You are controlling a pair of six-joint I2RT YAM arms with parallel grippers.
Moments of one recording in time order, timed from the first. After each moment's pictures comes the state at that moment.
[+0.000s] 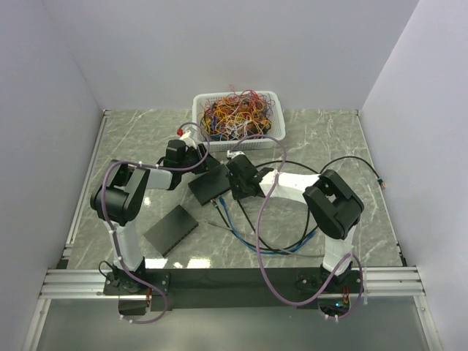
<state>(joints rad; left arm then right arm) -0.32 1.91 0.91 0.55 0.39 -0.62 0.77 1.87 1.14 -0.22 0.12 0.39</state>
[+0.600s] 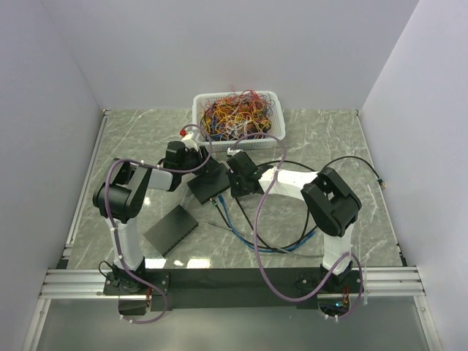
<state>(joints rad) -0.32 1.95 0.90 0.62 0.46 -0.53 0.74 1.90 1.18 -0.23 0.07 0.41</state>
